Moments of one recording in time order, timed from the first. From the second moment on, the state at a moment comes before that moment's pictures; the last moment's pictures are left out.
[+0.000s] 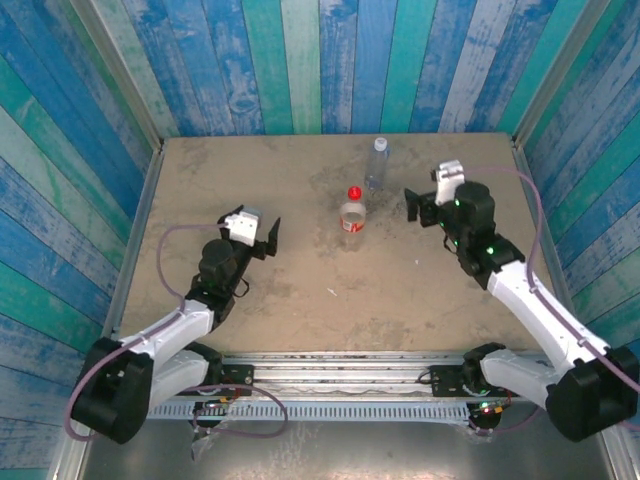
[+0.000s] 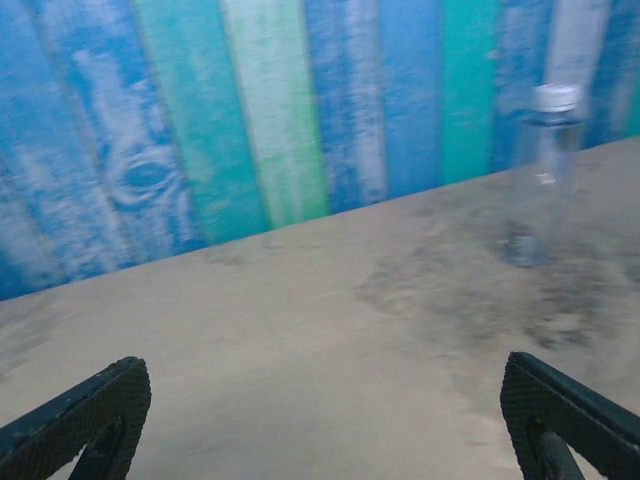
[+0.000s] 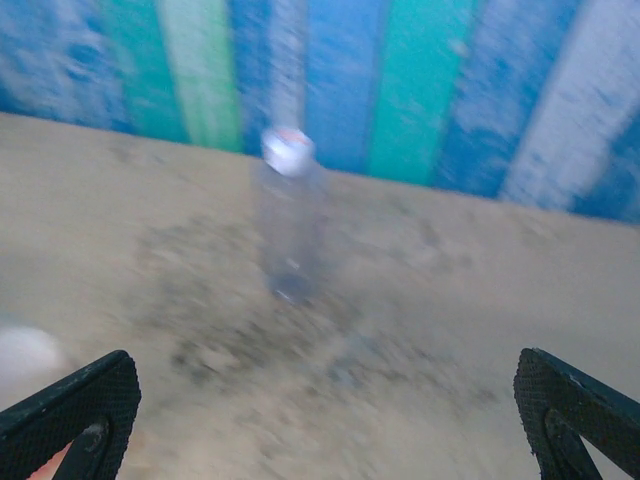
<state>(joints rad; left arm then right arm) -0.37 1.06 0.27 0.73 -0.10 0.13 0.33 1.05 0.75 -0.05 0.12 0.02</state>
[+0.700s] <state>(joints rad) -0.07 1.40 0.25 0.97 -0.07 0.09 0.07 1.46 0.35 0.72 0.15 -0.02</state>
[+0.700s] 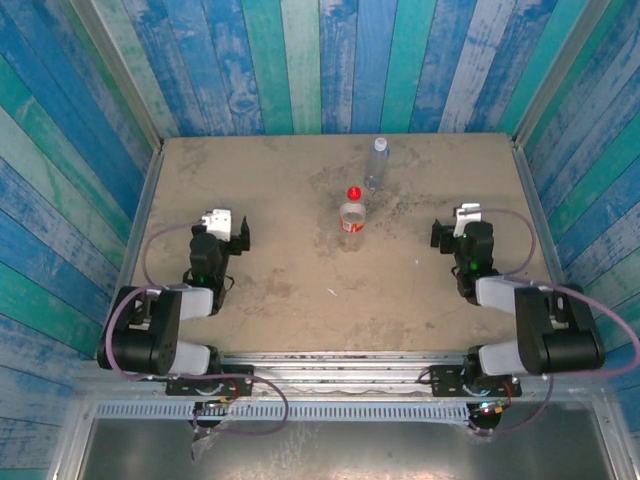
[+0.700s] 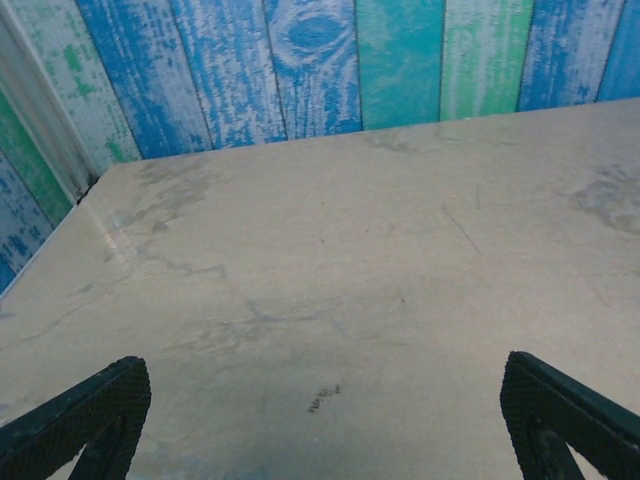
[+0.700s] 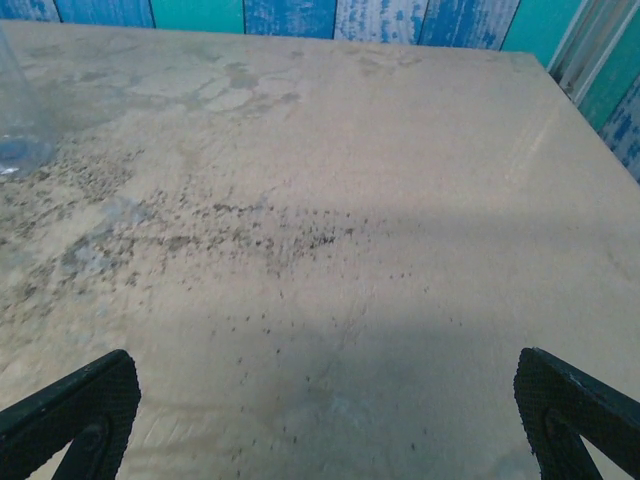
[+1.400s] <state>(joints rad) -0.01 1.49 0.26 1.05 -0.05 -0.01 0.07 1.52 0.38 0.75 0.12 -0.02</state>
